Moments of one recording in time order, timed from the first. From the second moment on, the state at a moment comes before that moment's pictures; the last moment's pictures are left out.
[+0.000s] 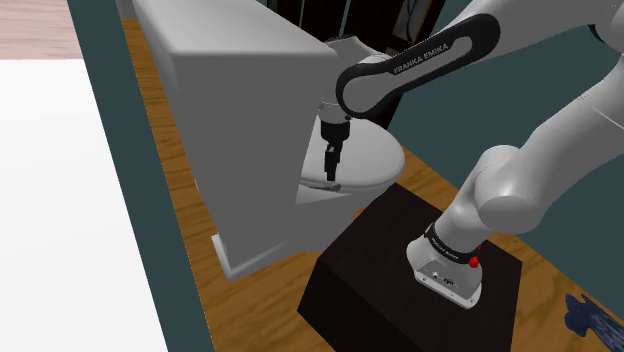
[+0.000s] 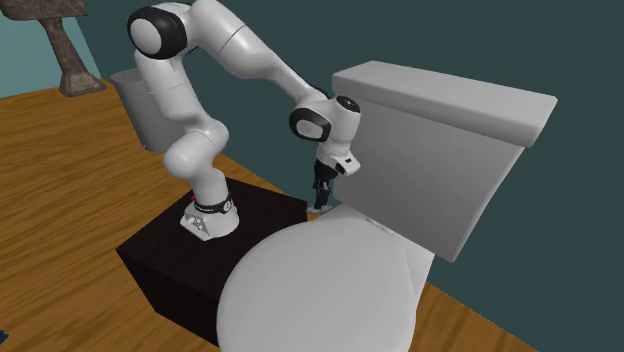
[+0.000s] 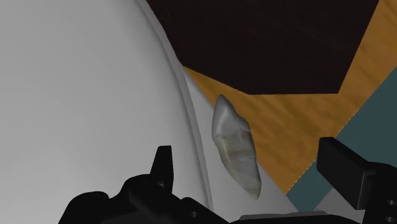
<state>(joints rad) 0.19 -0.22 0.08 -2.55 0.04 2.10 -0.23</state>
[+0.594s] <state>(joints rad) 0.20 -0.10 0.09 -2.58 0.04 2.23 -0.25</state>
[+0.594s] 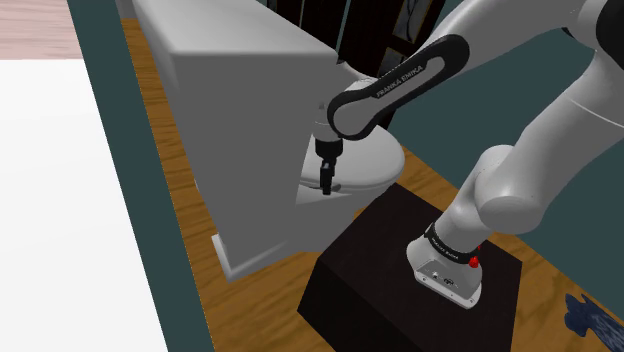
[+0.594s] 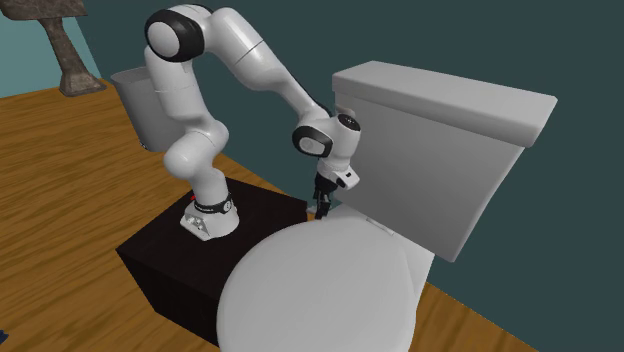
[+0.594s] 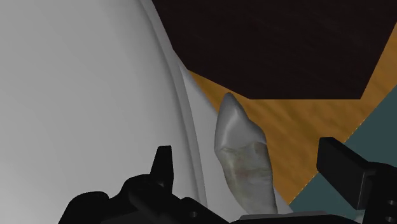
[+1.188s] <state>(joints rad) 0.20 -0.09 0.08 -2.58 0.04 2.24 -0.25</state>
